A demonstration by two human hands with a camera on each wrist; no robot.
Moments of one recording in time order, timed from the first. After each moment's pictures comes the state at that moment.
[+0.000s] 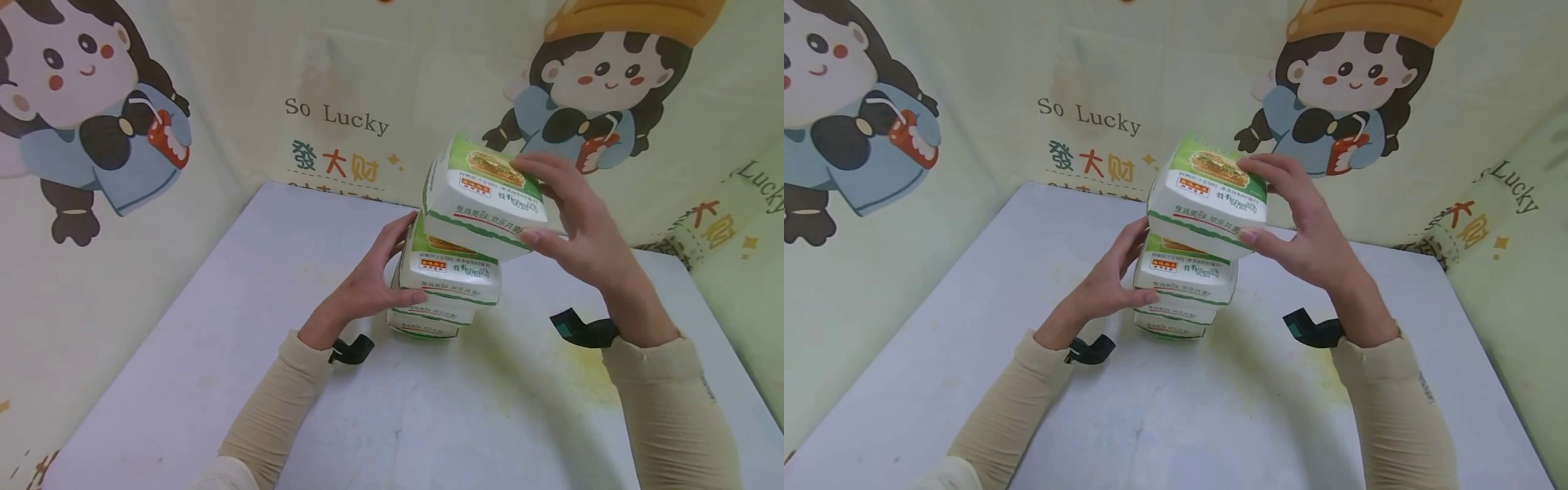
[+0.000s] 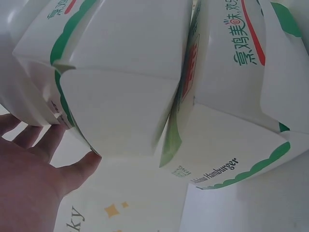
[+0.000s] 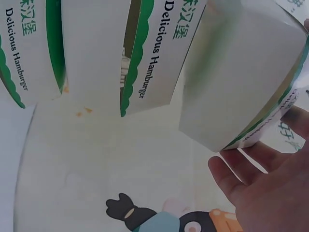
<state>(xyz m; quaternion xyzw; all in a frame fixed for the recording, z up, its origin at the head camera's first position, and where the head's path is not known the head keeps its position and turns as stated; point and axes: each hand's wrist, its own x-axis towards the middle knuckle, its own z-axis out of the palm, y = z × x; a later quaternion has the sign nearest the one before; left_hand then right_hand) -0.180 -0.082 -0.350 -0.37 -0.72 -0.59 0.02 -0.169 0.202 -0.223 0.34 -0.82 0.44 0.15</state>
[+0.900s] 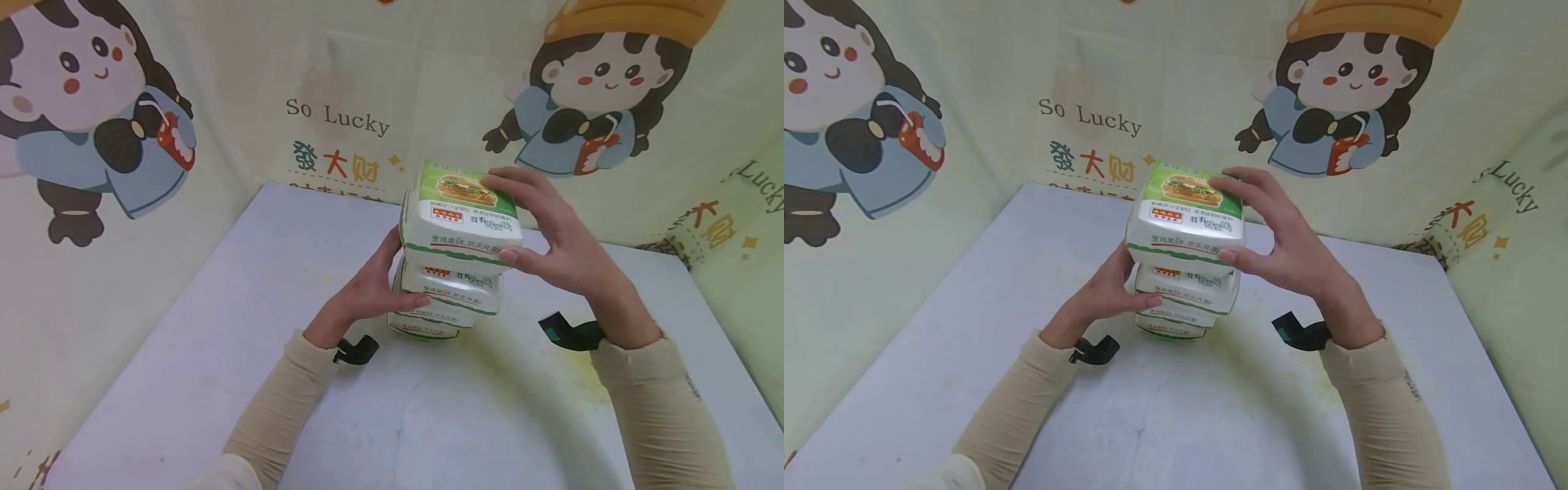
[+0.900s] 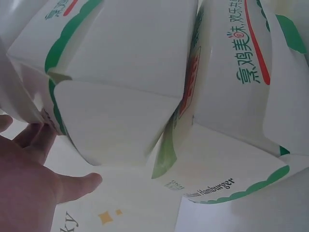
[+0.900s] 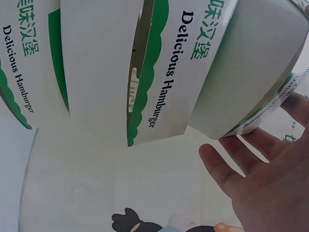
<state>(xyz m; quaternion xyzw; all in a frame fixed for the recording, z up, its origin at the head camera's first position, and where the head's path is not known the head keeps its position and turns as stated) -0.176 -0.080 -0.351 -0.37 -0.68 -0.63 -0.03 -0.167 0.192 -0.231 0.37 -0.85 0.36 0.11</state>
